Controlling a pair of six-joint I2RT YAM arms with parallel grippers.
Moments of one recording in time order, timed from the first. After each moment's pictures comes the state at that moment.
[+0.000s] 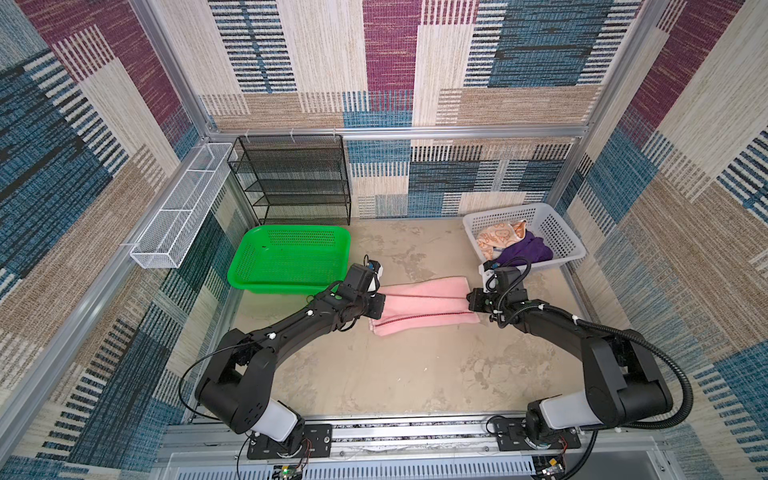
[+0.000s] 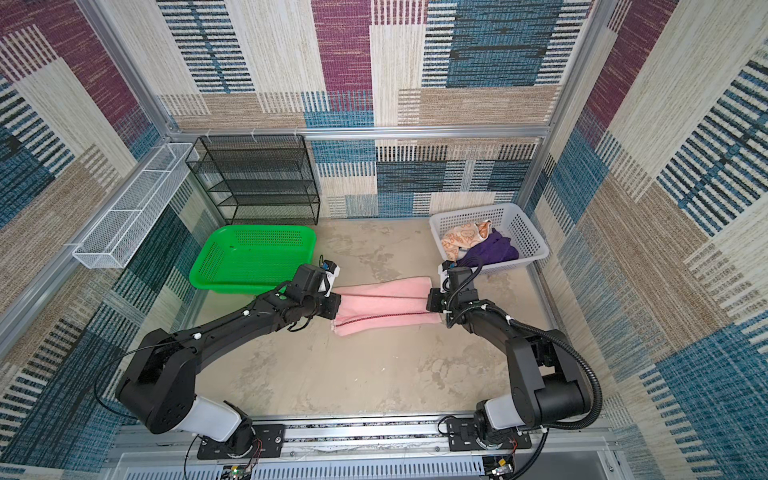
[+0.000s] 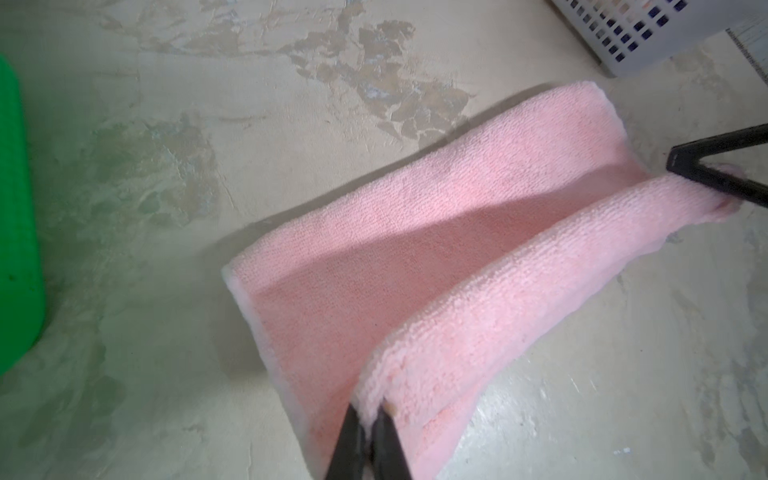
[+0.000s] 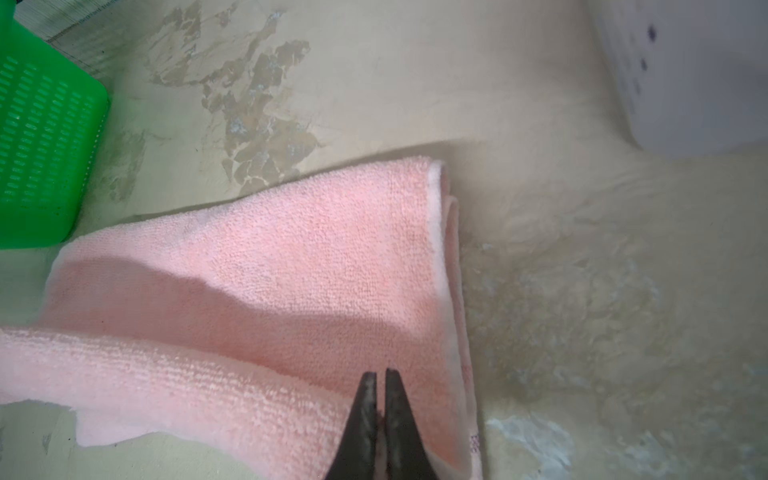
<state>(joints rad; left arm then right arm) -0.57 1.52 0.93 -0.29 0.05 -0.23 0.19 1.45 0.67 -0.04 -0.24 0.34</state>
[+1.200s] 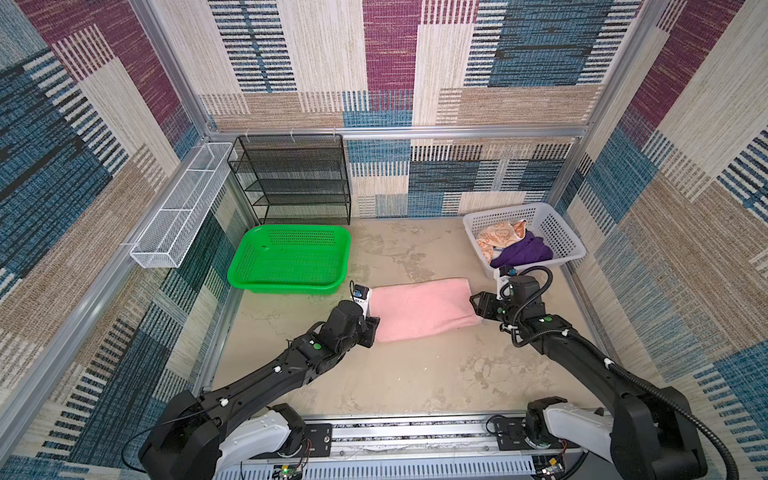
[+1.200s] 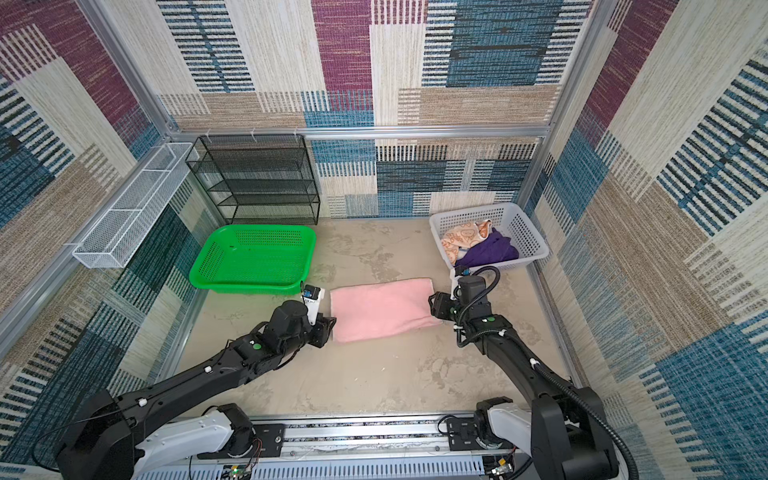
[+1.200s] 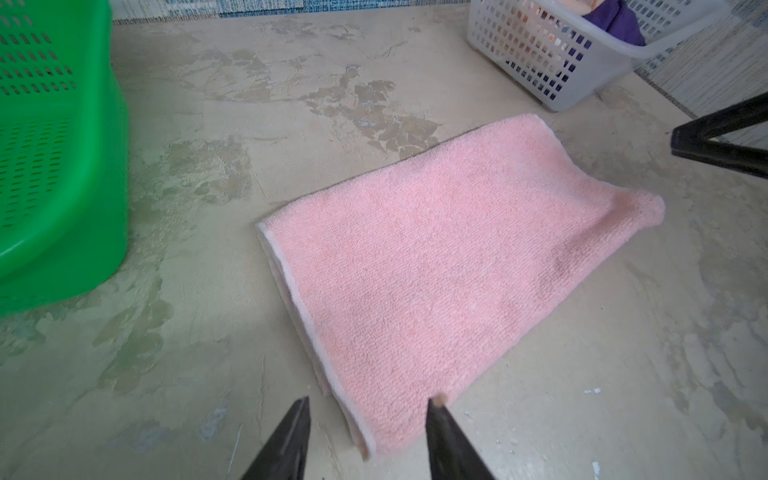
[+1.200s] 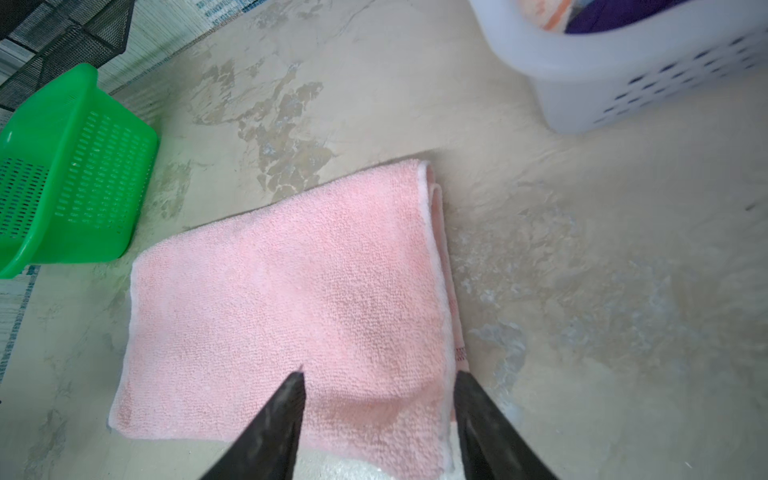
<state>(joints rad) -0.71 1.11 0.57 -0.11 -0.13 -0.28 0.19 1.16 0.58 -0.15 -0.22 0.42</state>
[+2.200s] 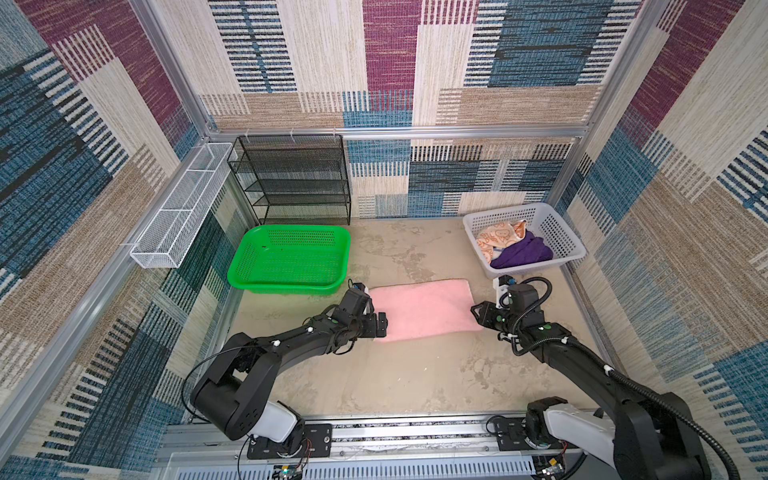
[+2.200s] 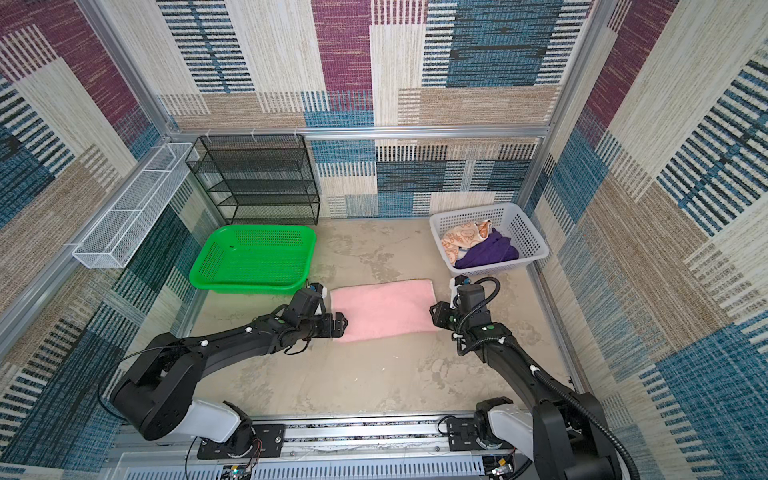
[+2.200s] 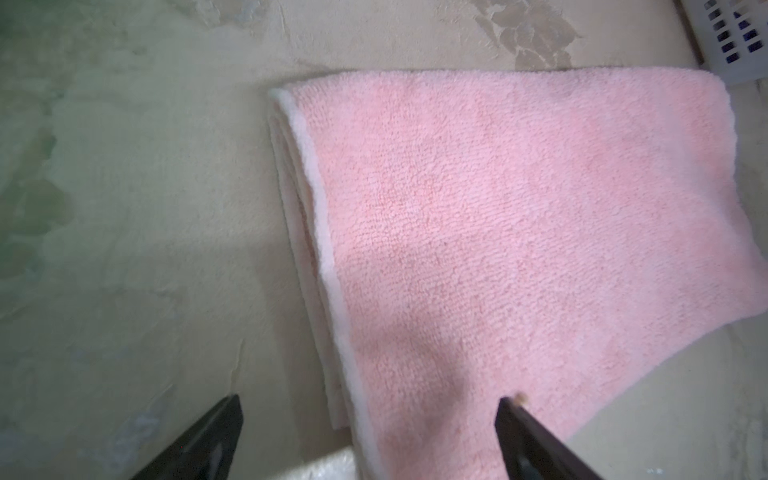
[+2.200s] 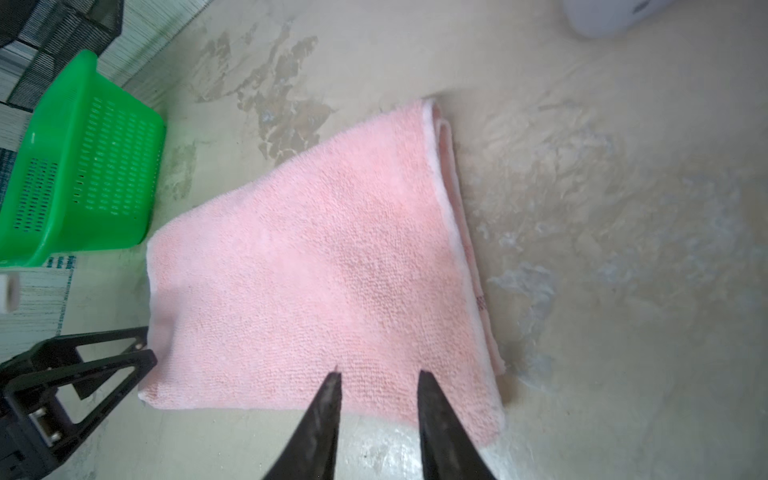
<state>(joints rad) -0.57 1.50 0.68 -0.11 0.03 -0.52 0.20 1.11 0.52 -0.15 -0.25 0.50</state>
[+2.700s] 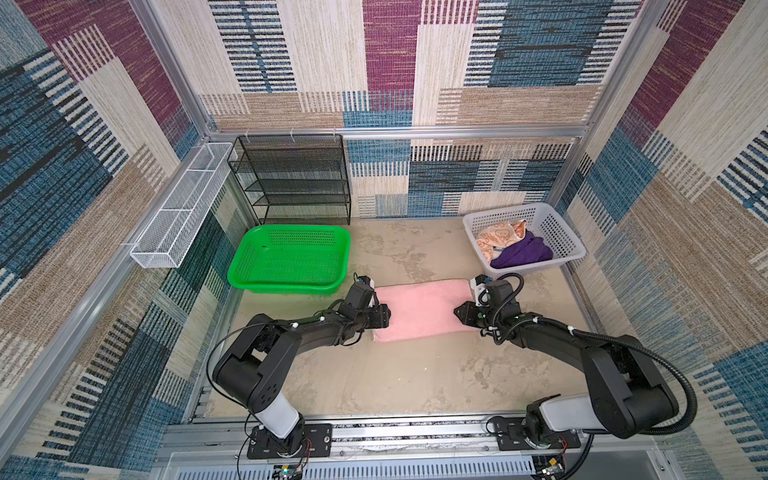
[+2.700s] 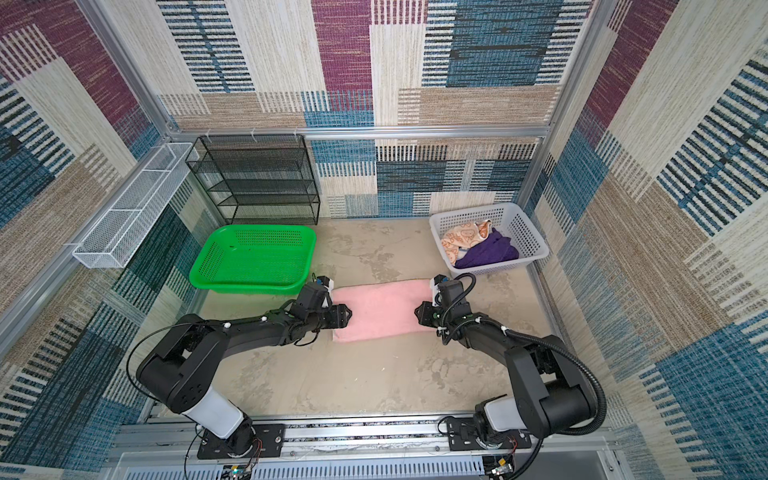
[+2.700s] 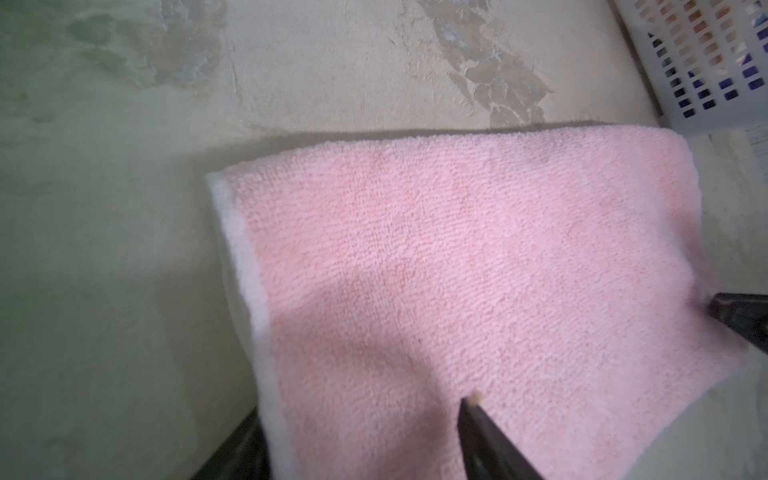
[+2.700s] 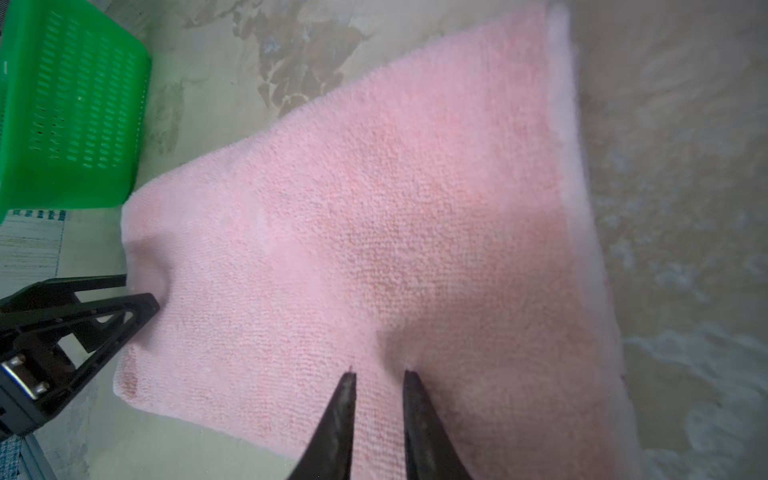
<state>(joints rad) -0.57 1.66 0.73 0.09 0.09 -0.53 0.29 1.42 0.55 0.04 -0.30 0.52</state>
